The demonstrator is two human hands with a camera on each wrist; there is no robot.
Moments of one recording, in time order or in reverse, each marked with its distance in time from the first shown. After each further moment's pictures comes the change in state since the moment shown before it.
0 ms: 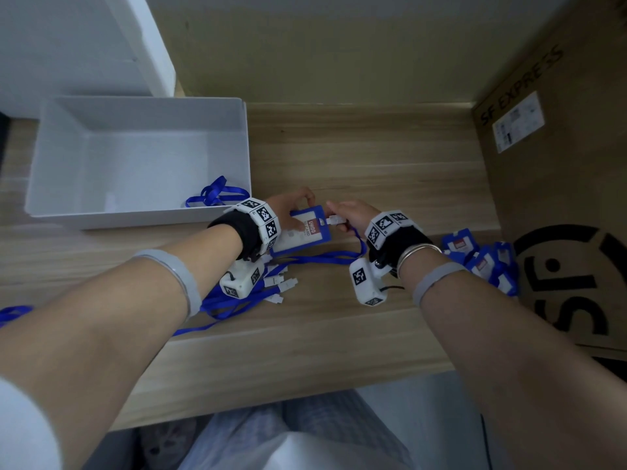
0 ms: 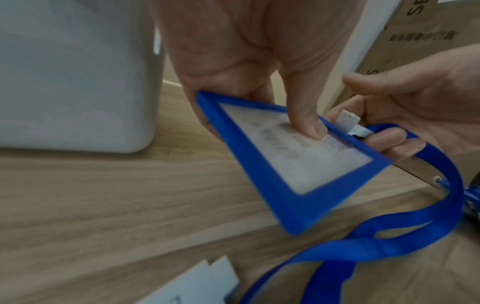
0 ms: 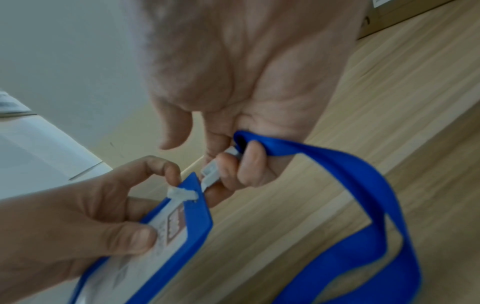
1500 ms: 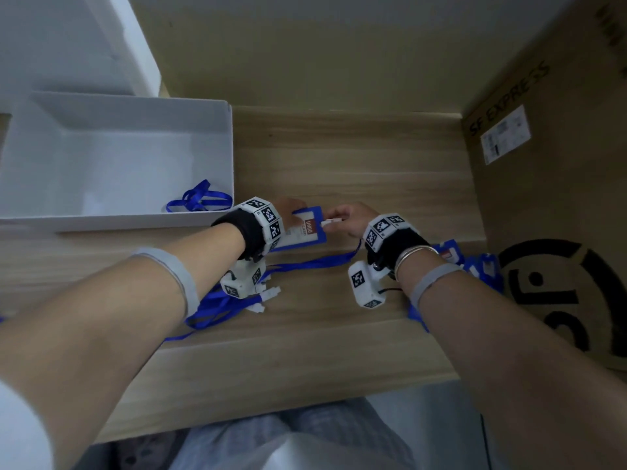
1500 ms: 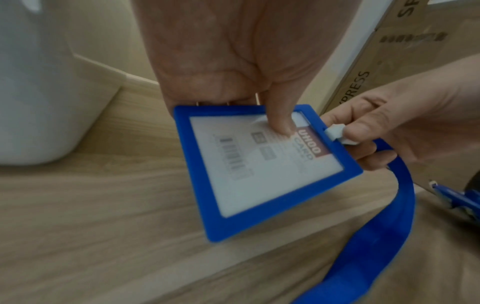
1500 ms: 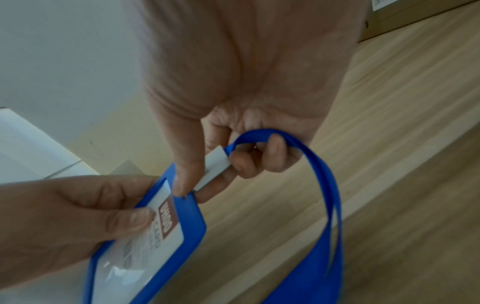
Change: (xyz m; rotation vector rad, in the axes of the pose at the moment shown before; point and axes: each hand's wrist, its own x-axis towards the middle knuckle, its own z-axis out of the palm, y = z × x) left_hand 0.023 0.026 0.004 0.173 -0.051 -0.108; right_hand 0.006 0.005 -0.032 -0.246 0.032 -0.031
